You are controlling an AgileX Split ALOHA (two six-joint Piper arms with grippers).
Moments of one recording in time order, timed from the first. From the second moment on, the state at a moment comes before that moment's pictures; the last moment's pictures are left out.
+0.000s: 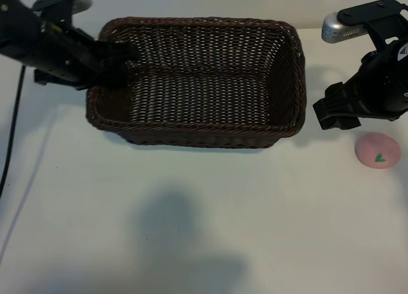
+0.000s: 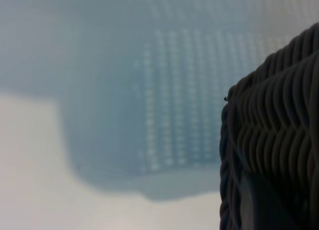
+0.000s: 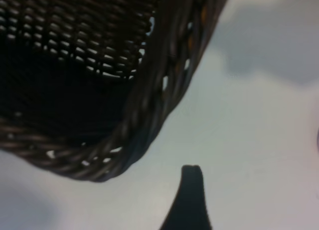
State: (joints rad) left arm -0.20 1.74 -1.23 -0.42 0.61 0.05; right arm 0.22 1.43 -1.07 0.18 0.88 -0.06
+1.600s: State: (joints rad) left arm -0.30 2.09 -1.39 -0.53 0.51 0.05; right arm 0.22 1.43 -1.07 0.18 0.90 -0.06
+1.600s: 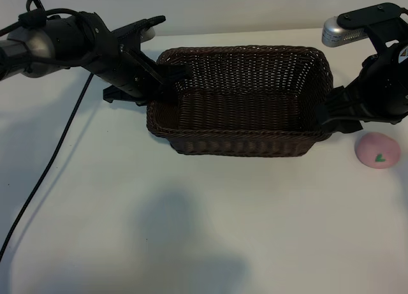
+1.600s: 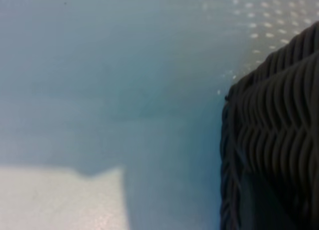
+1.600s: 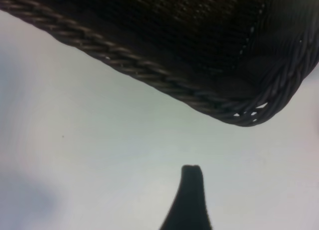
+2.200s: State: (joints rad) left arm -0.30 1.92 -1.39 -0.41 0.61 0.02; right arm 0.22 1.43 -1.07 0.18 0.90 -0.06
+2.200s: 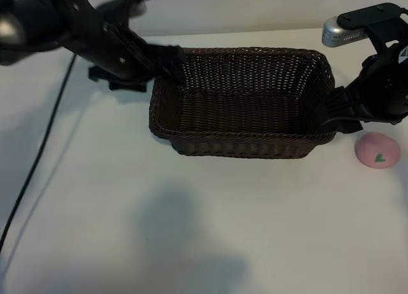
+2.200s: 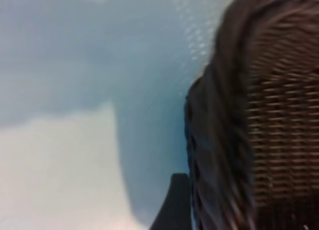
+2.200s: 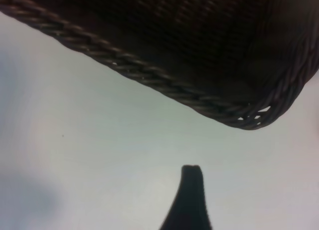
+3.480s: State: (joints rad) left arm 0.07 1.13 -1.34 -0.18 0.96 0.16; right arm 0.22 1.43 -1.07 0.18 0.91 -0.06
